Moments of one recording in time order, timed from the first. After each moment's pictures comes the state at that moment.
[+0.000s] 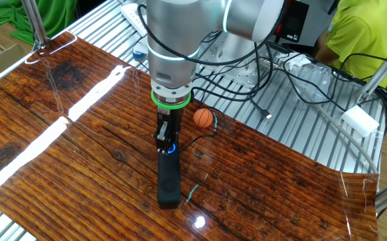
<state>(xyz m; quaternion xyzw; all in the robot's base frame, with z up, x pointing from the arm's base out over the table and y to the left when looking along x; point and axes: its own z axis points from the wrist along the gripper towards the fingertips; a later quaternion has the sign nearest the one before) 0.521 0.009 0.058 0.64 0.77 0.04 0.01</state>
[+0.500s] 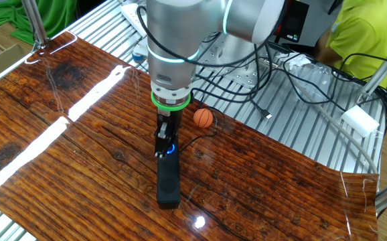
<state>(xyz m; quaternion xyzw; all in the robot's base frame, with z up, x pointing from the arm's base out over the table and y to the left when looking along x) 0.525 0.010 0.049 0.62 0.78 0.04 0.02</state>
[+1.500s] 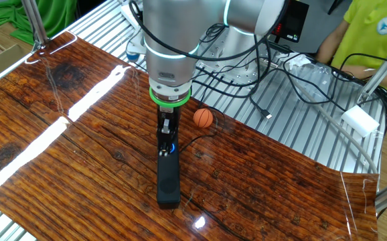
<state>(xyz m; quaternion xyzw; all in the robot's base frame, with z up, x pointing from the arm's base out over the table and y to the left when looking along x) 0.525 0.011 0.088 0.55 0.84 0.02 -0.01</state>
